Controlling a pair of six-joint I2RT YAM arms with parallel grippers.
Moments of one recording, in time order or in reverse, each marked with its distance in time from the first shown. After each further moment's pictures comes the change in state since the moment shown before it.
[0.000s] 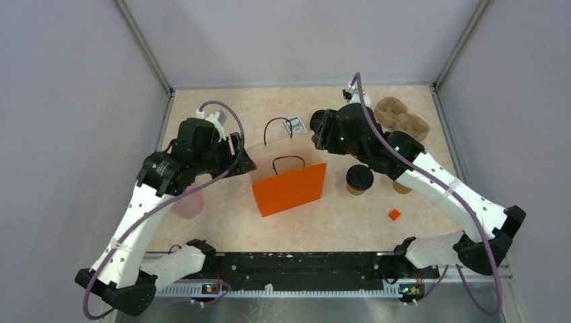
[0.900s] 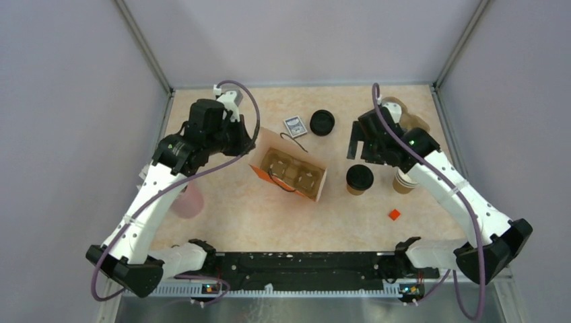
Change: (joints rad) left arm 0.000 0.130 0.009 0.225 0.013 0.218; right arm -0.221 -0.064 -0.089 -0.314 0.103 -0.137
